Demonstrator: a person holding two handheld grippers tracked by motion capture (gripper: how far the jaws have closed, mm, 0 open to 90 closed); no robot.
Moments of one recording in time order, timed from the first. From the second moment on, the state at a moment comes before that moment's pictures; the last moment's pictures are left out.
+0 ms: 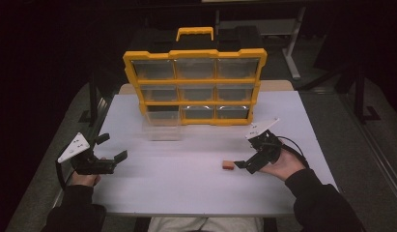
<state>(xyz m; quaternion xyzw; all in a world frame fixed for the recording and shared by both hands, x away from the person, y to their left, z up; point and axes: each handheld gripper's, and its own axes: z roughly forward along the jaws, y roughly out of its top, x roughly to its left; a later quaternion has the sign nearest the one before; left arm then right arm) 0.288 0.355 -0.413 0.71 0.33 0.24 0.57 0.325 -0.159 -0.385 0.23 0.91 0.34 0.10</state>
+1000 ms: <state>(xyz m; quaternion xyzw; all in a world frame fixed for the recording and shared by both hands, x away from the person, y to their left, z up) 0.287 0.353 -0.412 0.71 0.33 0.23 0.57 0.340 -0.125 -0.406 0.18 0.94 0.29 0.06</state>
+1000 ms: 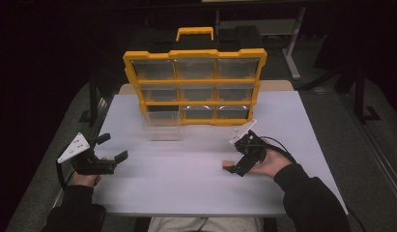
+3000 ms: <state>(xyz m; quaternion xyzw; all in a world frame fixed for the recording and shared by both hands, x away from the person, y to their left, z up) 0.288 0.353 -0.412 0.72 0.33 0.24 0.57 0.354 -0.110 -0.427 0.13 0.96 0.24 0.02</state>
